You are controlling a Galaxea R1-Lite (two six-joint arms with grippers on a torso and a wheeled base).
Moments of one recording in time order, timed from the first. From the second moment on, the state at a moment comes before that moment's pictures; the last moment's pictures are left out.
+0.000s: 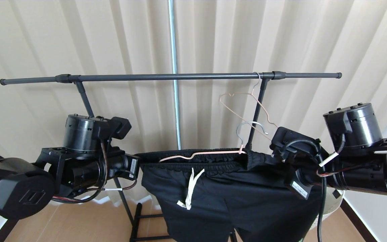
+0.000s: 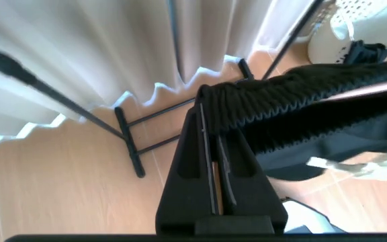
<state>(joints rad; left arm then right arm) -0.39 1.71 -0.76 -0.37 0.09 0.01 0.48 1.58 -0.84 -0.04 -0.05 -0.53</state>
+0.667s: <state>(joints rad) -0.61 1.68 -1.08 0.04 0.11 0.01 0.56 1.75 -0.83 -0.25 -0.11 -0.41</state>
